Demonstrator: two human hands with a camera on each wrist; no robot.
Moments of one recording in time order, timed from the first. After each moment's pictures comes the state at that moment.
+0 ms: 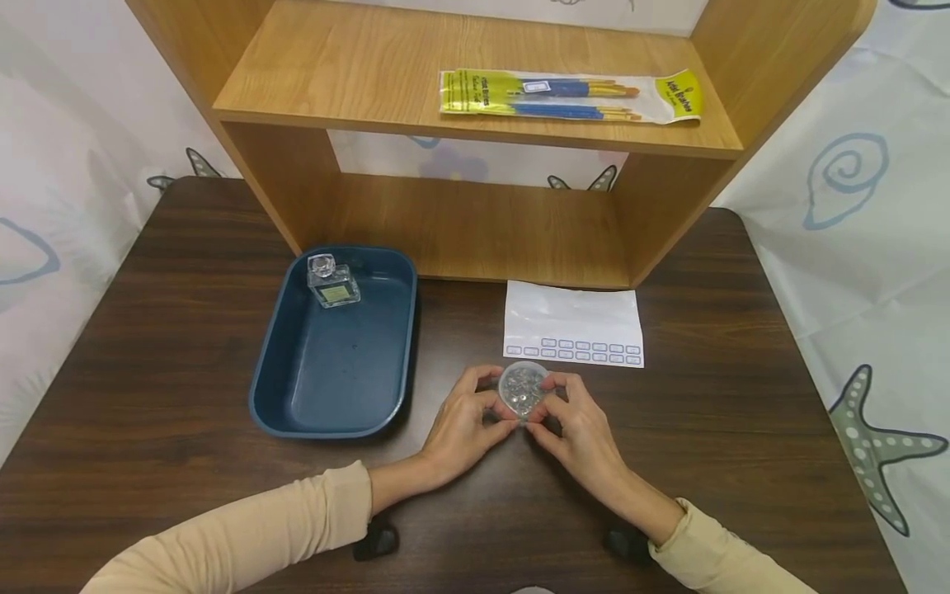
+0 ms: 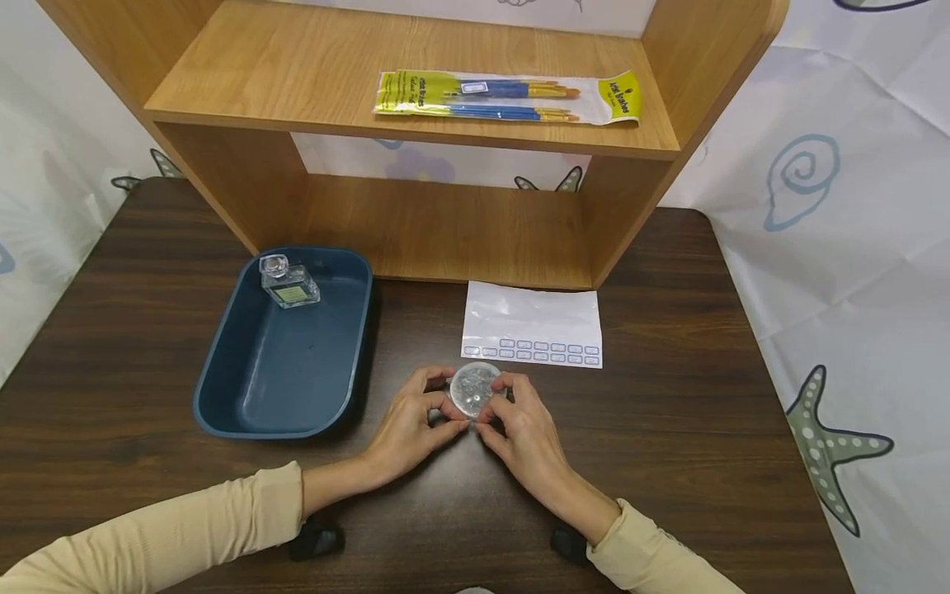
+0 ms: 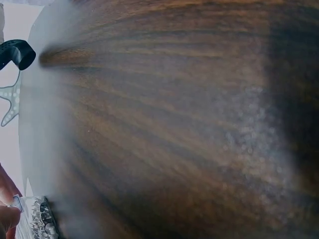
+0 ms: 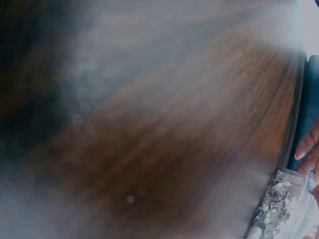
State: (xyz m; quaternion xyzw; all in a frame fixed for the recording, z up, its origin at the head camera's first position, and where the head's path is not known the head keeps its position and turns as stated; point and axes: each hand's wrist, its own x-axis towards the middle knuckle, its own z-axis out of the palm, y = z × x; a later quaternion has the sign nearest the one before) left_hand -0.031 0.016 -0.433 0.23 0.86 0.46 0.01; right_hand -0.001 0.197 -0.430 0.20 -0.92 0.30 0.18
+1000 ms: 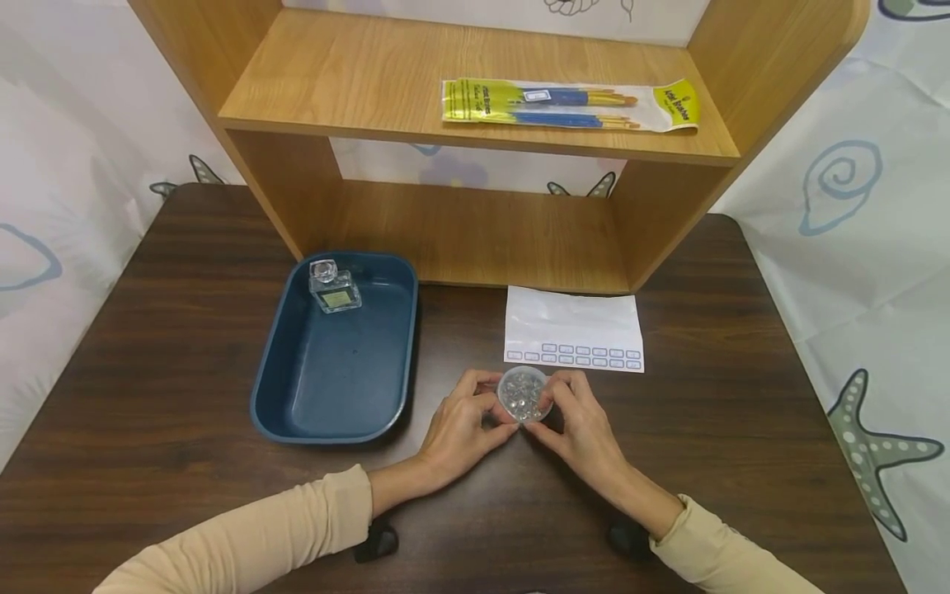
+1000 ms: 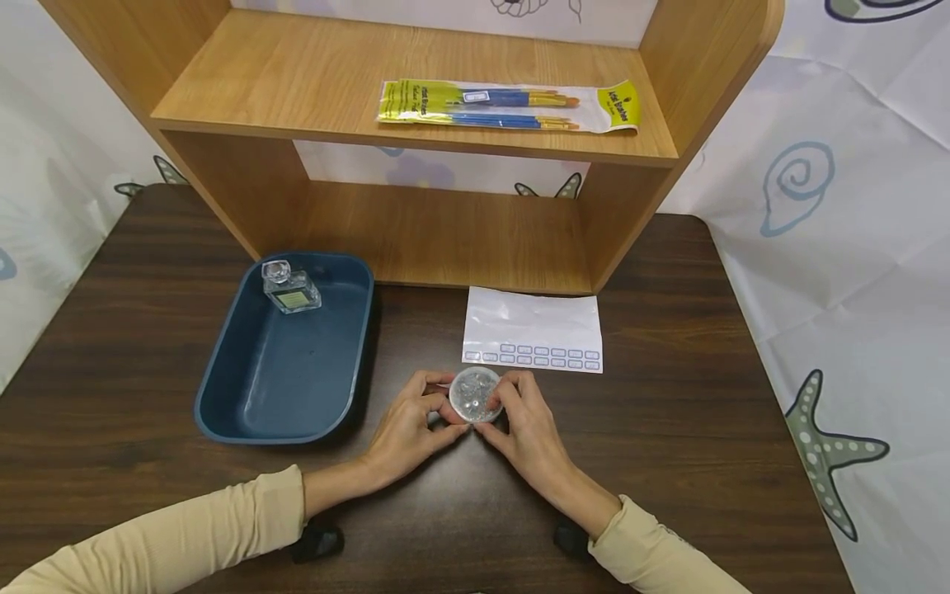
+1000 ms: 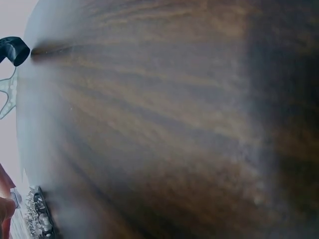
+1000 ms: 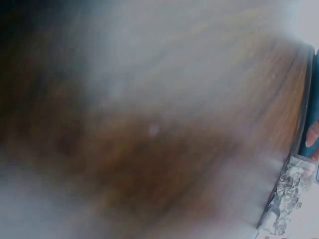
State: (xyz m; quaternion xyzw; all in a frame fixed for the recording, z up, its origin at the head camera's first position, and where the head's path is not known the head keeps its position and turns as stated) left_hand -0.033 0.012 -0.436 0.25 0.87 0.42 -0.03; right_hand -0.009 0.200 -0.433 0.21 -0.91 0.31 0.19
